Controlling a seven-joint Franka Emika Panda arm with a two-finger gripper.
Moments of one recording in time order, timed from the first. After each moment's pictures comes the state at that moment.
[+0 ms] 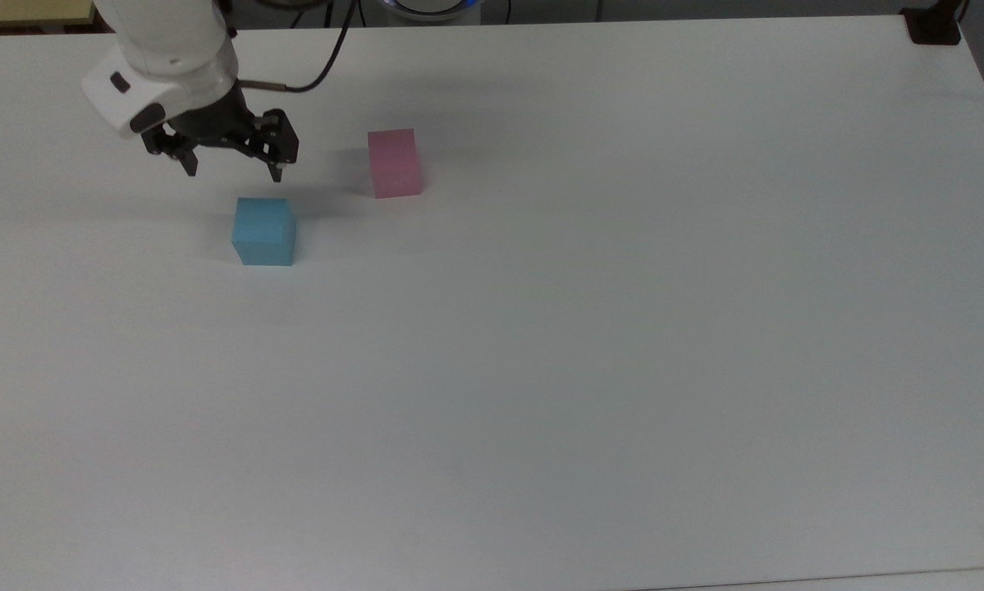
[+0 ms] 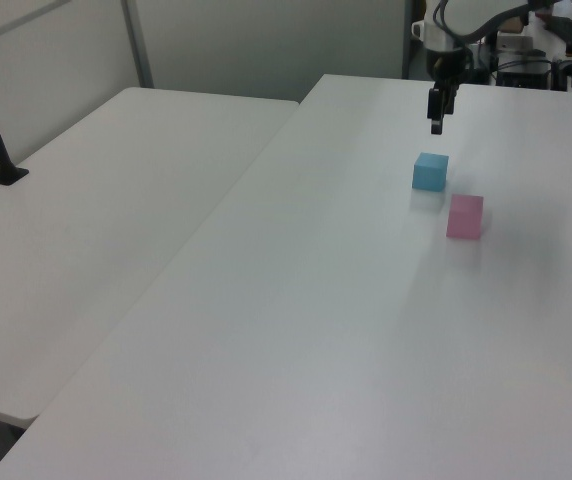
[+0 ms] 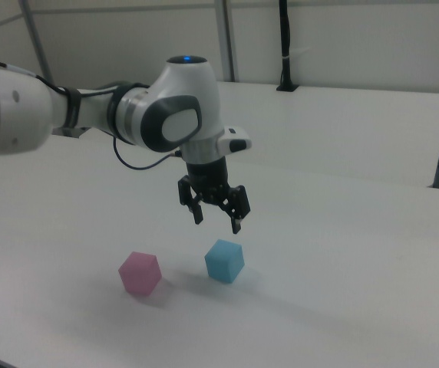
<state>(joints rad) -0.02 0.22 -0.25 -1.79 -0.02 2.00 -0.25</state>
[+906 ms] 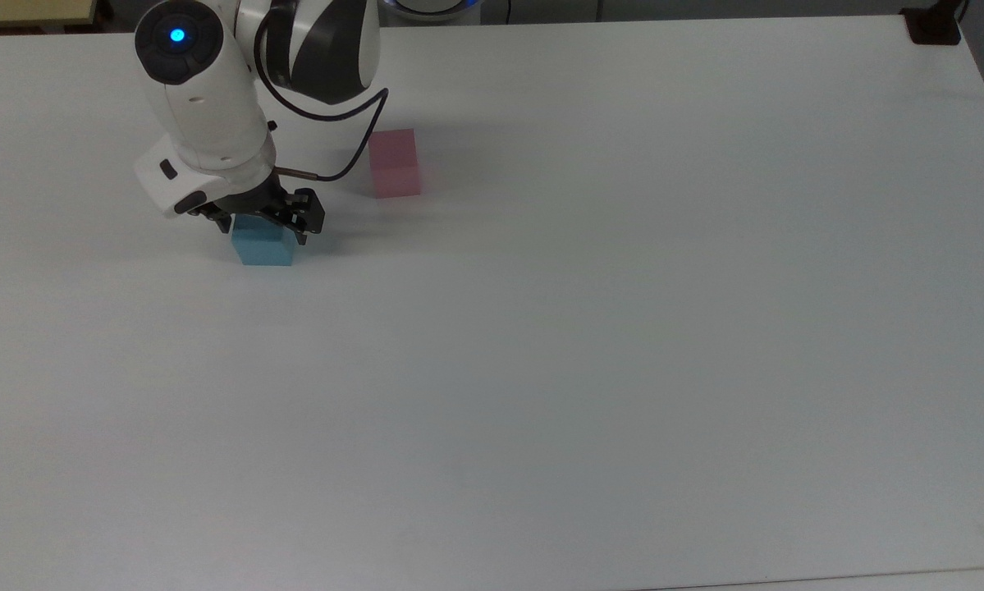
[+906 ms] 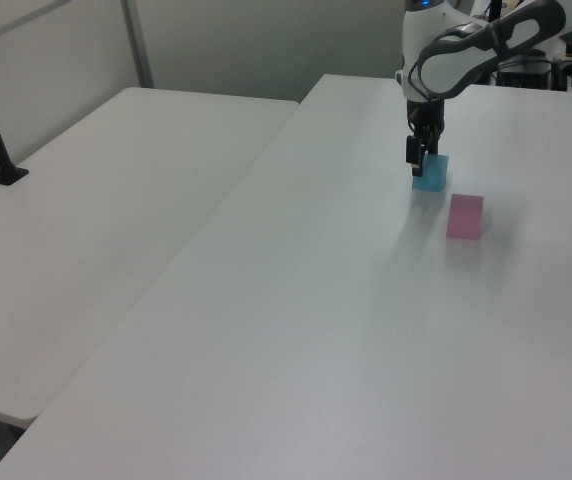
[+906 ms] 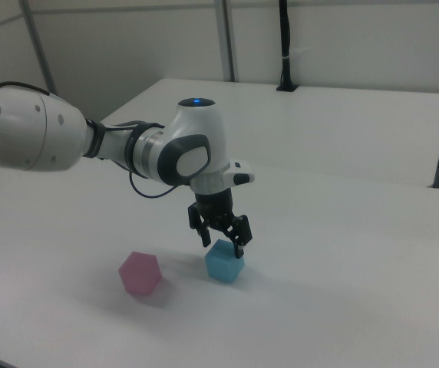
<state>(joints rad) -0.02 0.38 -0.22 -1.80 -0.01 2.14 -0.13</state>
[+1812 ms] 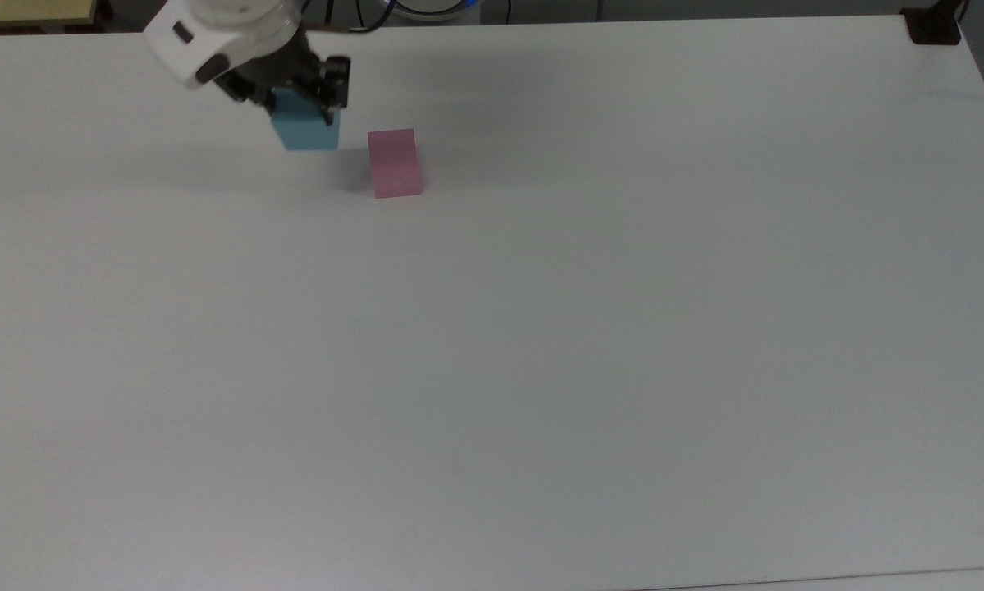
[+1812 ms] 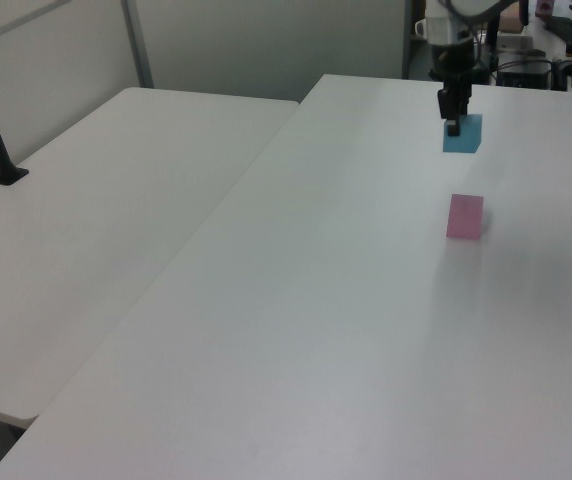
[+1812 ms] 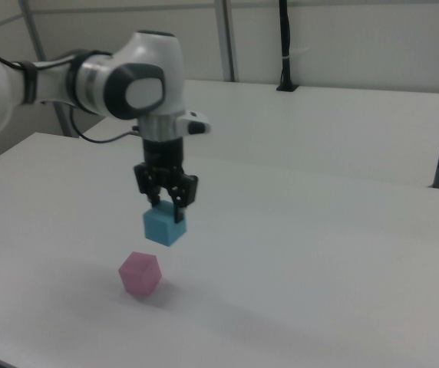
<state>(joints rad) -0.02 0.09 -0.15 -1.79 -0.01 1.72 -0.13</state>
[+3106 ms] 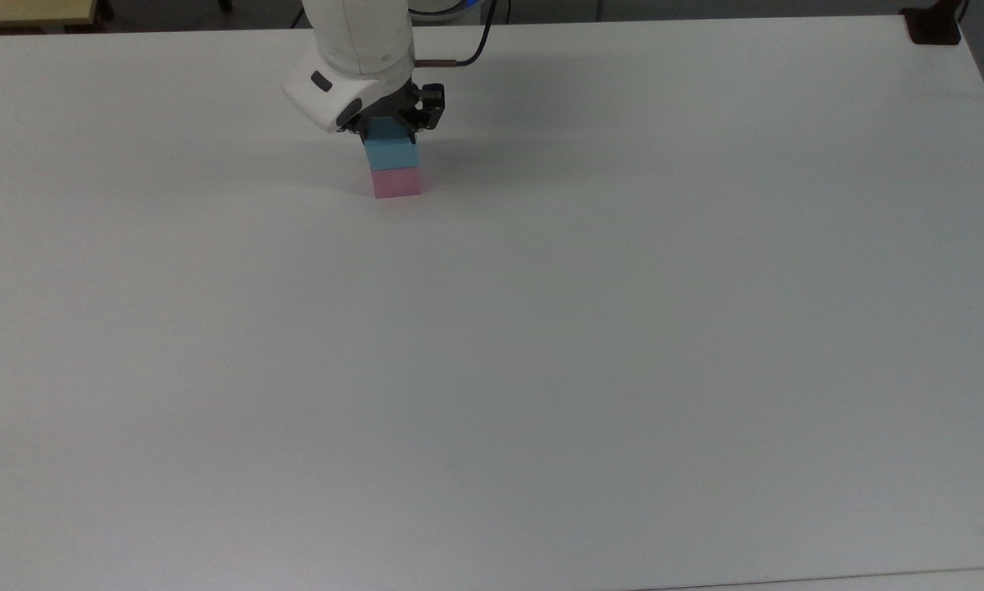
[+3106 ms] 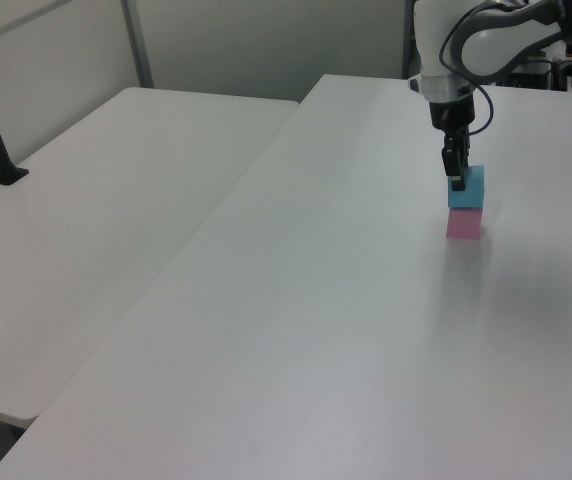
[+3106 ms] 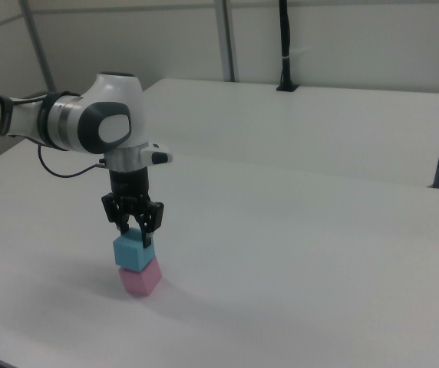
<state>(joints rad) 0.02 0.08 -0.02 -2.01 -0.03 1.88 -0.07</state>
